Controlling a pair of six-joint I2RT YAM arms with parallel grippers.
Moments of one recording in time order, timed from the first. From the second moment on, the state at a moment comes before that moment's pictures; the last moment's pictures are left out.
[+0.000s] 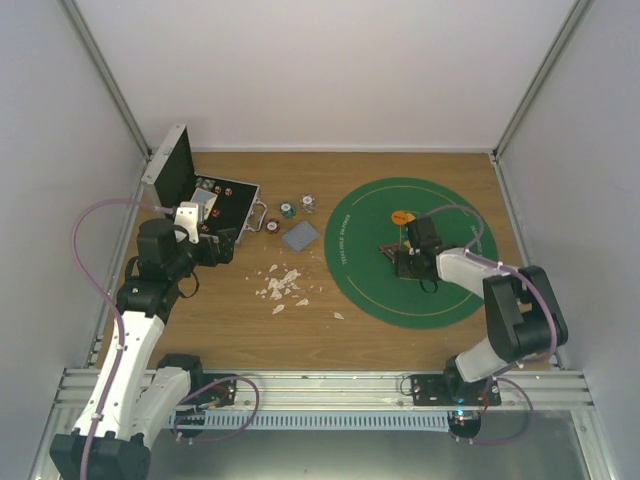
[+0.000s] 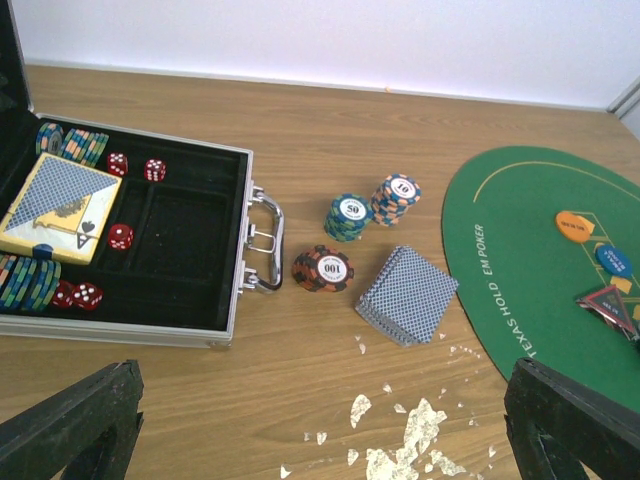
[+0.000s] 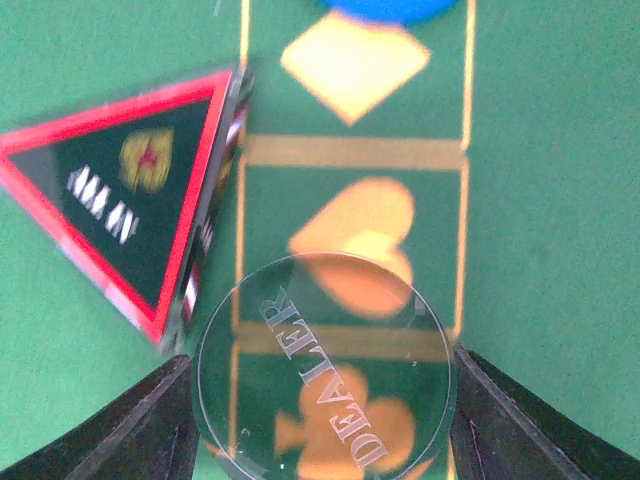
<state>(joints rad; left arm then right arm) -0.05 0.79 0.76 -0.46 0.26 -0.15 0.26 1.56 0.76 -0.34 0.09 0.32</state>
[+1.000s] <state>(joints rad) -0.05 0.84 0.76 -0.46 0.26 -0.15 0.74 1.44 0.64 -0.42 0.25 0.66</state>
